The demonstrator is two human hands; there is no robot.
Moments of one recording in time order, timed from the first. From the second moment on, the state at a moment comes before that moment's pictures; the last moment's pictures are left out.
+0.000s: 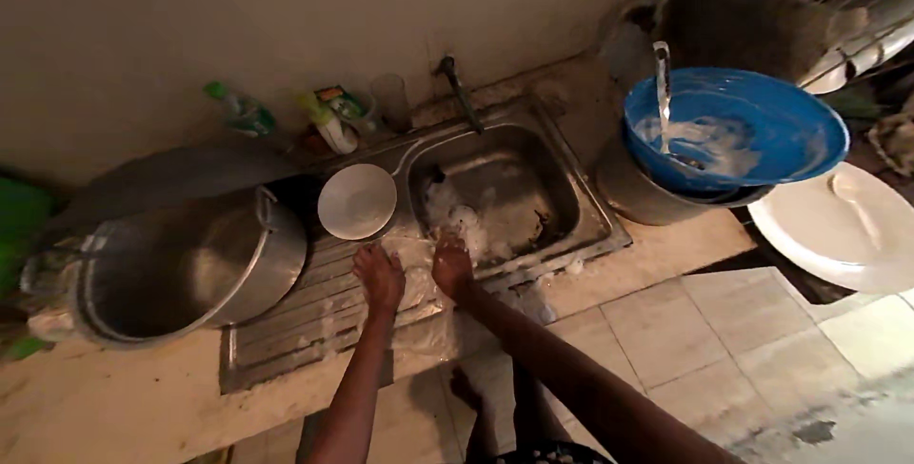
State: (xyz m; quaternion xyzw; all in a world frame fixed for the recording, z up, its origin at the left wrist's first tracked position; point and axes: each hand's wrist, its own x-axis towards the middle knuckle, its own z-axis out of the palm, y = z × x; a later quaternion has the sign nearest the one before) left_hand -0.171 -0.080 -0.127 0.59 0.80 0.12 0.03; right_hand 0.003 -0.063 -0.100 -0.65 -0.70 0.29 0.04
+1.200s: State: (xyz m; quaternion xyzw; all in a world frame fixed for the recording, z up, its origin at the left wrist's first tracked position) left_hand -0.082 -0.019 0.038 0.42 0.61 0.56 0.38; right_hand 0.167 -0.011 0.045 -0.47 -0.76 0.14 0.43
